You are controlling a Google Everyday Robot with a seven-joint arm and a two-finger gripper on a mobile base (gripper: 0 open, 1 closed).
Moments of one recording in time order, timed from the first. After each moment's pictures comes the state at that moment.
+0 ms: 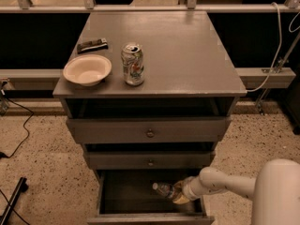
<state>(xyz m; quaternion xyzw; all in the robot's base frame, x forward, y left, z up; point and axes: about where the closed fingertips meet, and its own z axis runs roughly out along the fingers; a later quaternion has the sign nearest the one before) 0.516 -0.137 0.227 -0.65 0.71 0.15 0.23</state>
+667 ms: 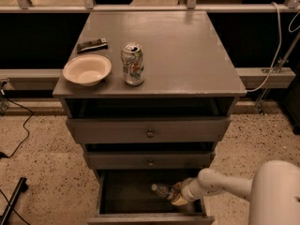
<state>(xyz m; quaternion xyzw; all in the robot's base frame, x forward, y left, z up) 0.515 -0.131 0.212 -0.64 0.71 0.16 0.23</state>
